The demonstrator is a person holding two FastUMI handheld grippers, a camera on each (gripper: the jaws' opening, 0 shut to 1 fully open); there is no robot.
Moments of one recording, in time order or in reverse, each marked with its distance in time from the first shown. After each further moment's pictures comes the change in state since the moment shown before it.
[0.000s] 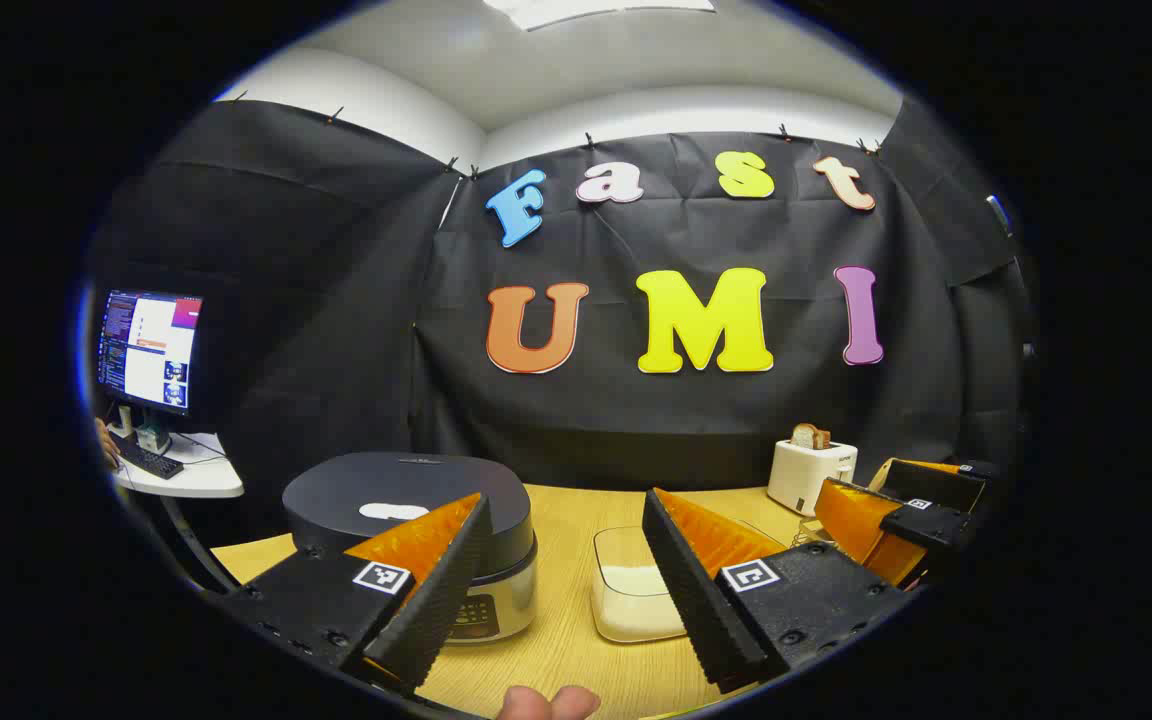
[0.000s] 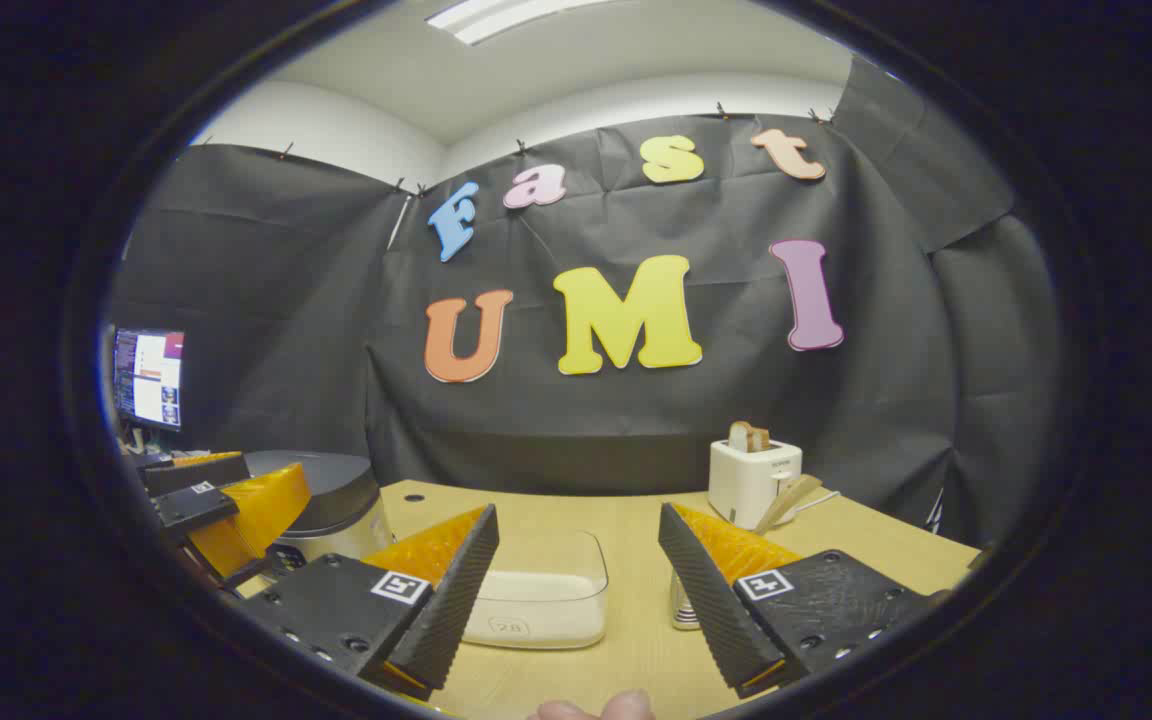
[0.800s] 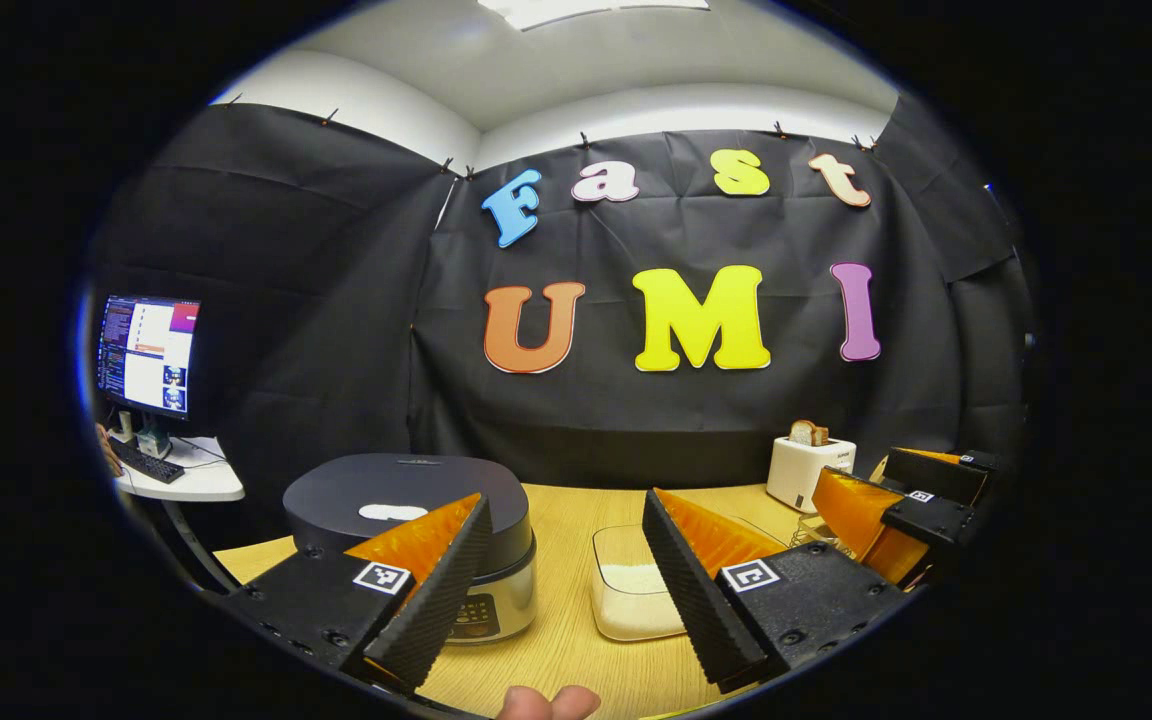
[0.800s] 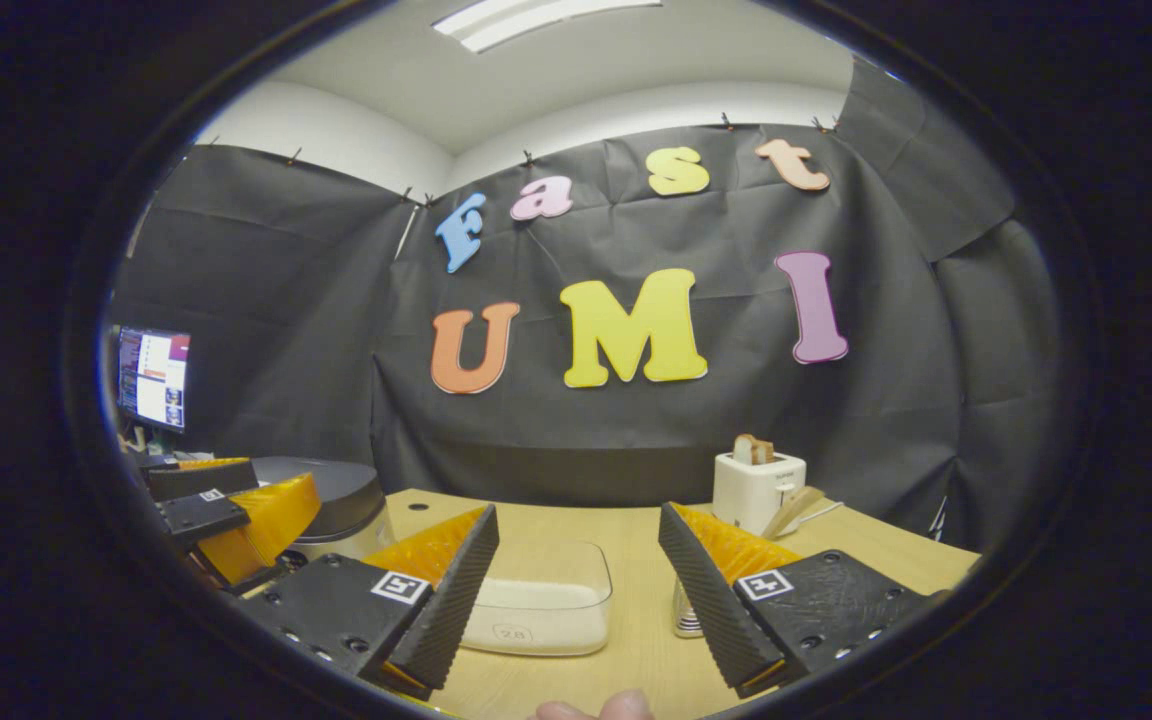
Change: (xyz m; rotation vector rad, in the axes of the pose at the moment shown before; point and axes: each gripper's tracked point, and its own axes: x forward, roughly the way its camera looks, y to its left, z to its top) left arm -0.003 -0.002 -0.002 0.010 0.005 -0.001; right arm -0.004 0.003 0.009 -0.011 -0.034 0.016
